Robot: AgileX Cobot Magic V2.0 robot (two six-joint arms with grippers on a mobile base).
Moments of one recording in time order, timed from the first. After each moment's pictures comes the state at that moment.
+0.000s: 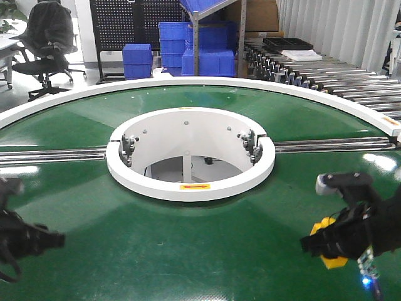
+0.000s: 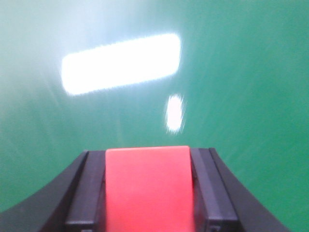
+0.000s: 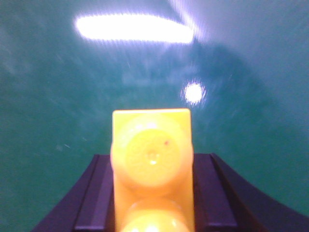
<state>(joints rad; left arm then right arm) -0.07 1.39 -0.93 -0.16 0.29 0.11 0.06 1.54 -1.13 0.19 0.63 -0.23</state>
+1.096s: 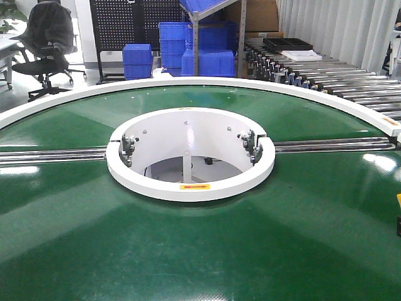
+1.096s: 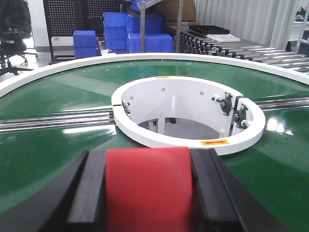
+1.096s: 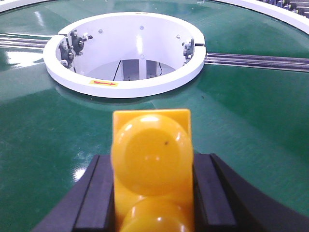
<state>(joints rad) -0.07 0.58 -0.77 -0.16 0.37 0.11 0.06 0.72 -0.83 0.22 0.55 -0.26</state>
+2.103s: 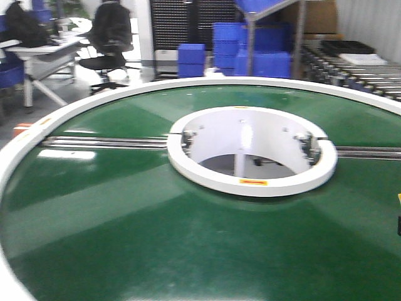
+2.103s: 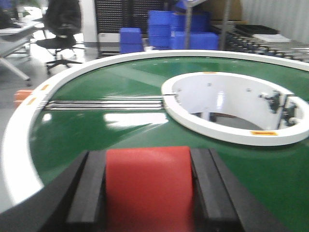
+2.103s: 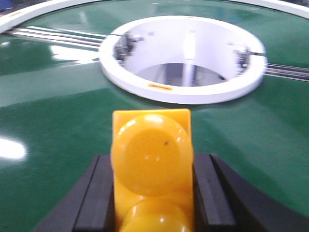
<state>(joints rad) -0.07 0.59 -0.77 -0.16 0.37 0.11 0.06 0.72 -0.83 0.22 0.55 -0.26</state>
